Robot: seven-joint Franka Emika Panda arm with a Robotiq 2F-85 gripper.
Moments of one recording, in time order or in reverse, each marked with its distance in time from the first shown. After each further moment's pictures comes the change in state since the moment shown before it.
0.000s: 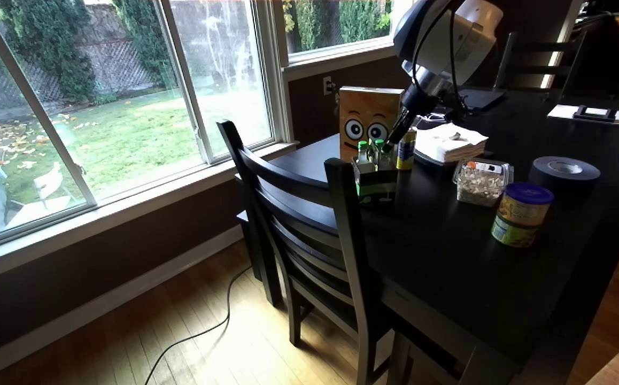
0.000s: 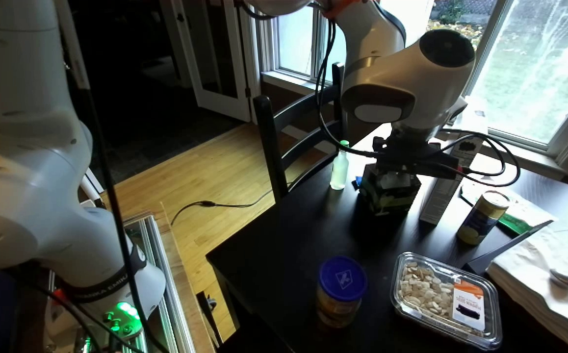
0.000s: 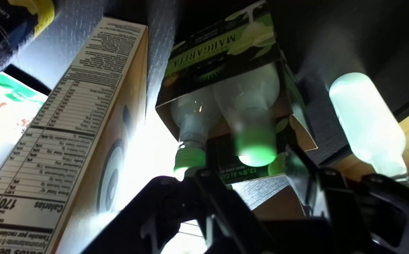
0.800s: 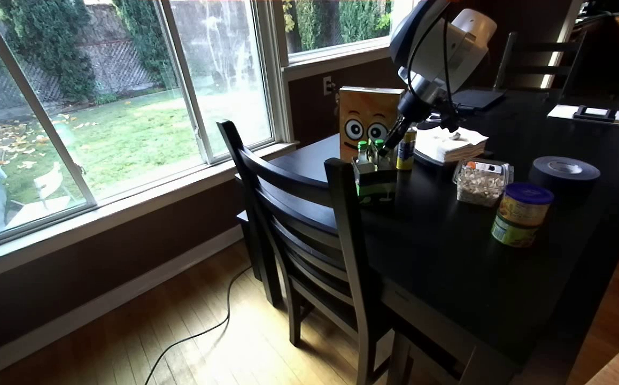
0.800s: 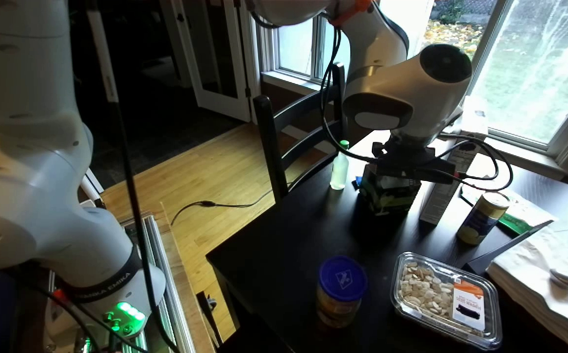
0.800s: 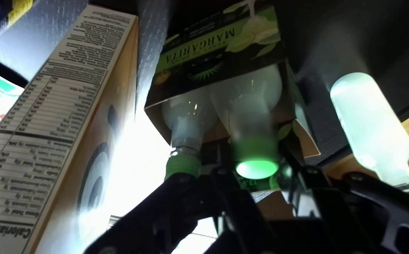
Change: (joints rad) arm -0.010 0.048 0.020 0.028 0.050 0.000 -0.071
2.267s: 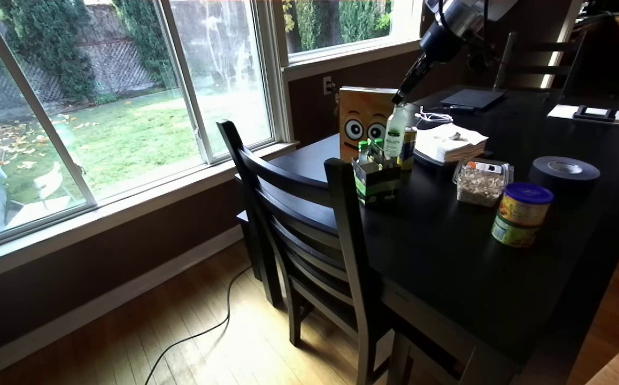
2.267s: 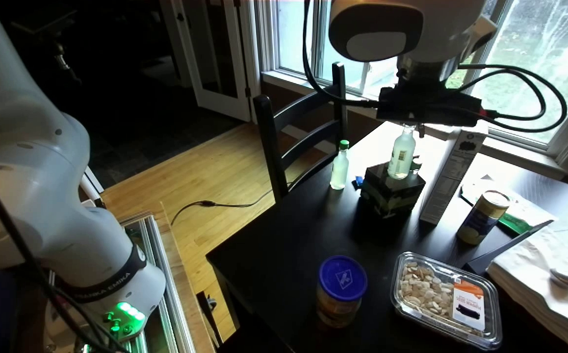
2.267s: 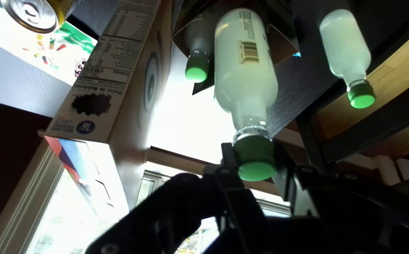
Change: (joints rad) arm 0.053 -0.321 -0.098 -0.108 -0.039 -0.090 0.140
